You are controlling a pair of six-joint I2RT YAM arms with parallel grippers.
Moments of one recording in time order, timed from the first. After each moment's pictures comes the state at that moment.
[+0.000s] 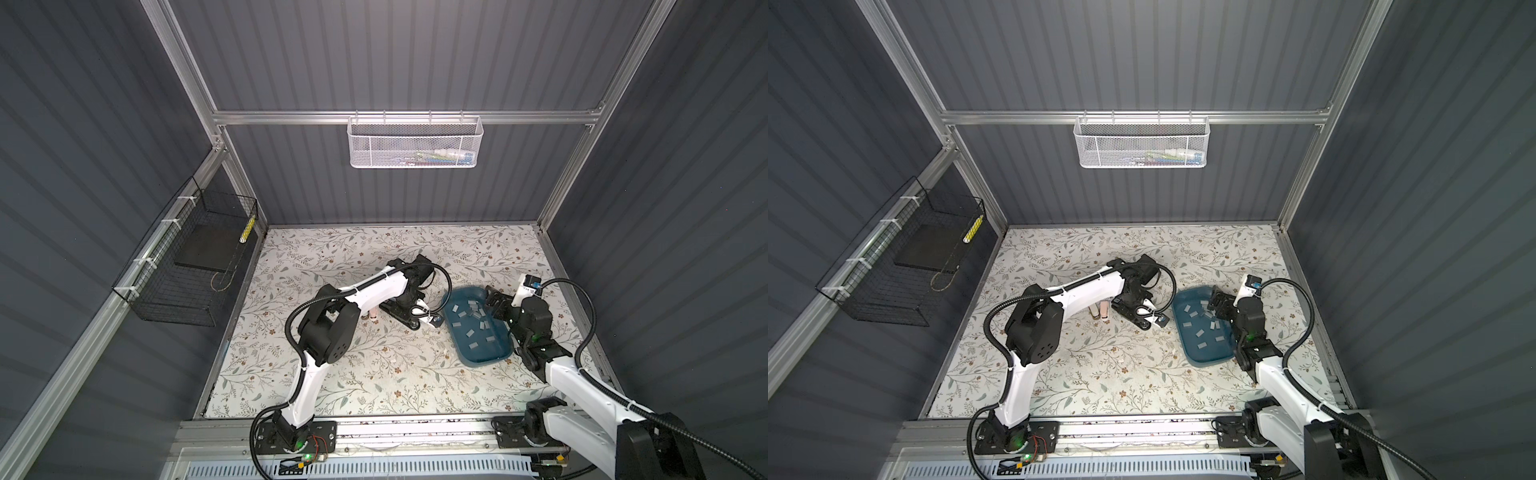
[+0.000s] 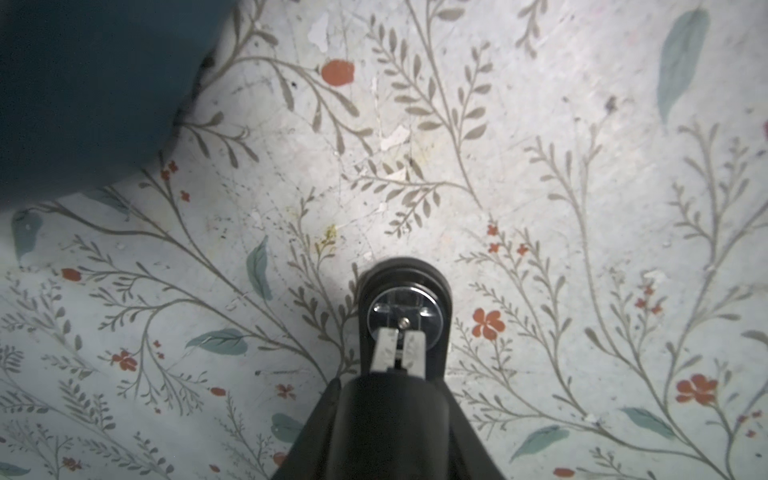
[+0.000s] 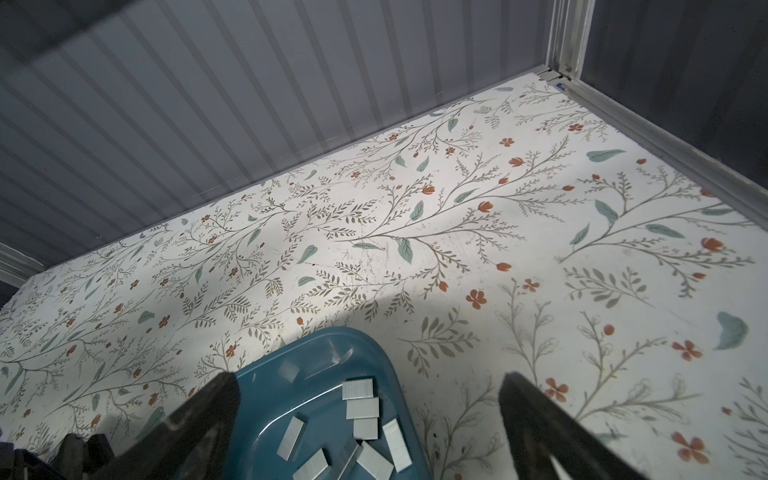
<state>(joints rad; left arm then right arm) -0.77 2.16 1.74 -1.01 0.08 1.48 0.19 1.00 0.32 0.34 0.15 0.40</state>
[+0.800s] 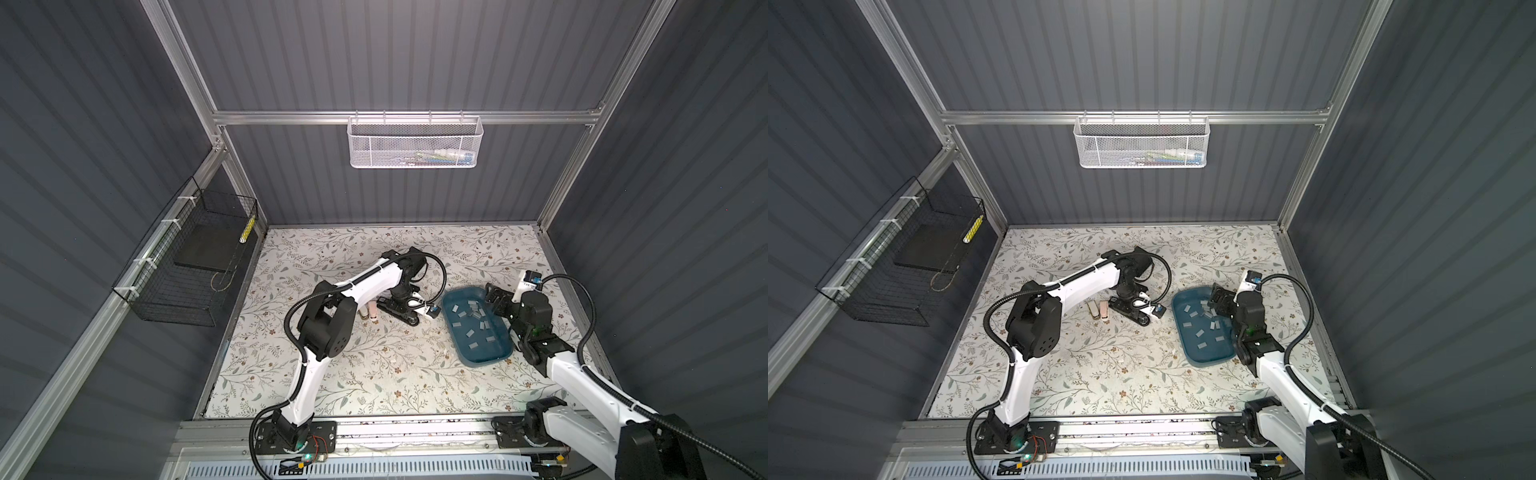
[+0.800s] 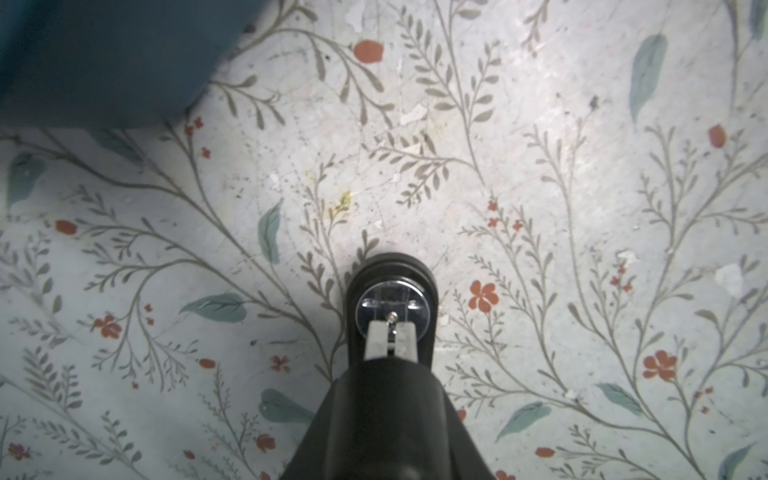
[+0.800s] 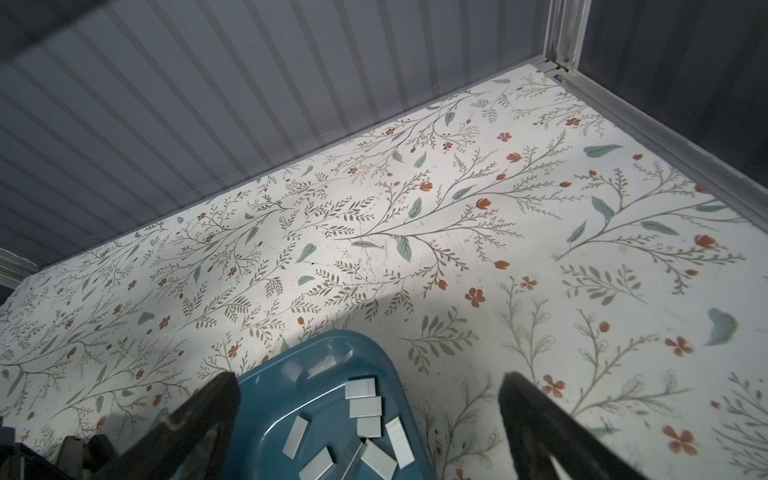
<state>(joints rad) -0.70 2.17 1.82 -1.09 0.19 1.44 0.19 0.99 0.44 0.18 0.15 0.43</state>
